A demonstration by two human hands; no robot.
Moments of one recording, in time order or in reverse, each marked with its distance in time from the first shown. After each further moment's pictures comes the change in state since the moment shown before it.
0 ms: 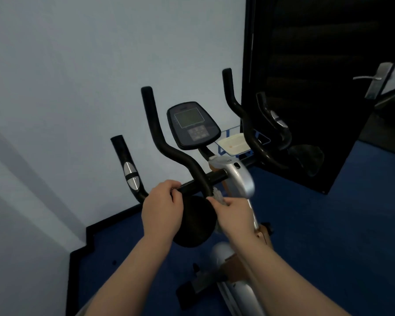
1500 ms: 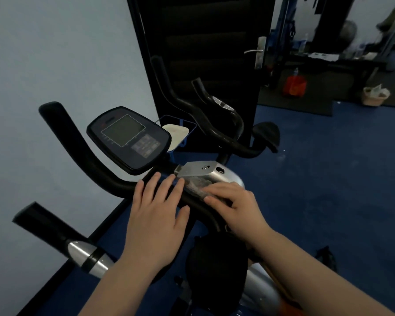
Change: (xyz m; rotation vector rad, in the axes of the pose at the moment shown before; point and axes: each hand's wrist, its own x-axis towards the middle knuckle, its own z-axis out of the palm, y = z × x) left_hand 0.115 -0.018 0.014 0.311 -0.511 0.859; right_hand 0.042 -0.014 0.017 -0.272 0.275 -0.404
